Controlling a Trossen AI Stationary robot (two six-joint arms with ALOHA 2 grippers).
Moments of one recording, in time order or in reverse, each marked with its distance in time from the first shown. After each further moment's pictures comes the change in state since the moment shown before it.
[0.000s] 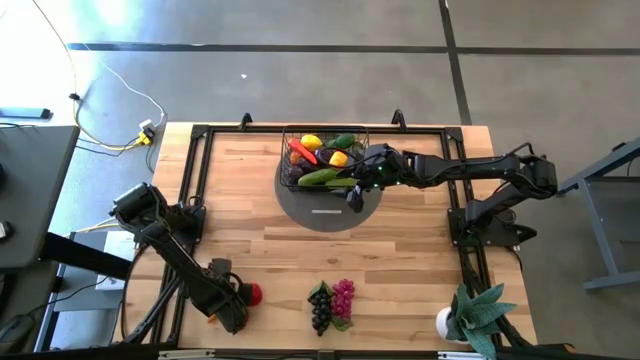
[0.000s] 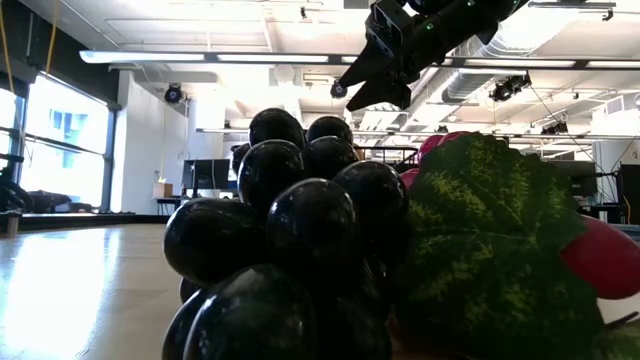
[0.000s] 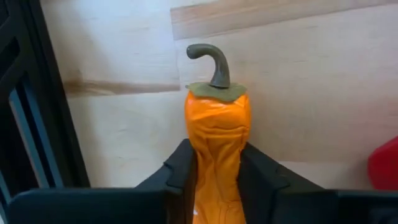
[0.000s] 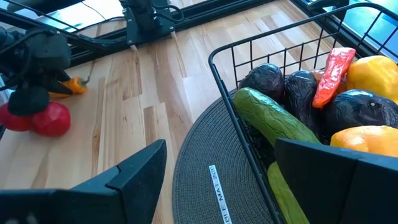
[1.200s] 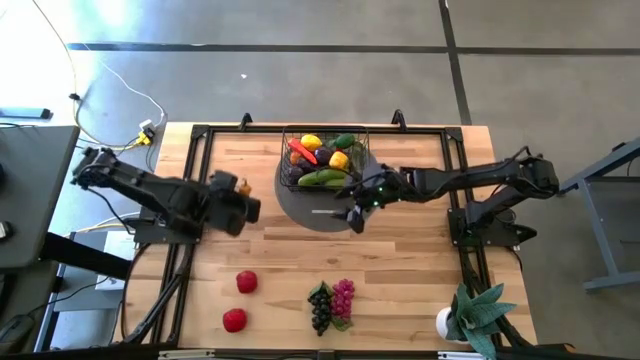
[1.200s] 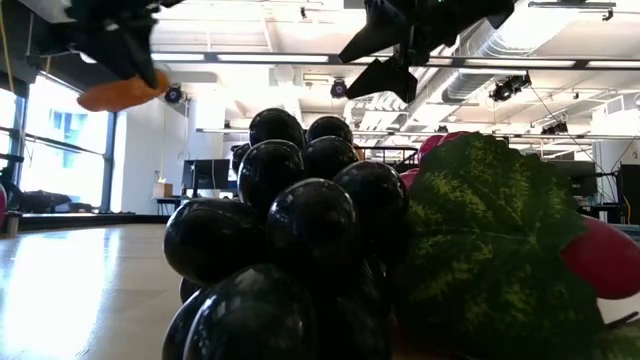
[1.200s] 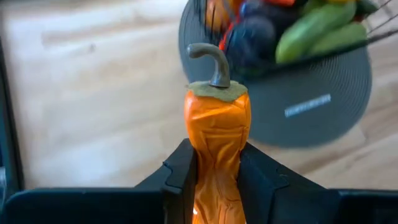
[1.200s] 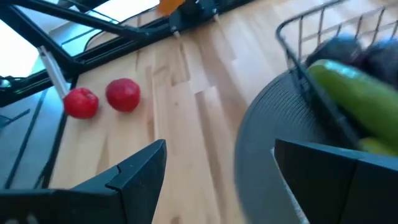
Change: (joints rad) left arm 0.553 -0.647 -0.002 -0.239 -0.761 0.807; right arm 0.159 0.000 0.000 -0.012 0.008 0.165
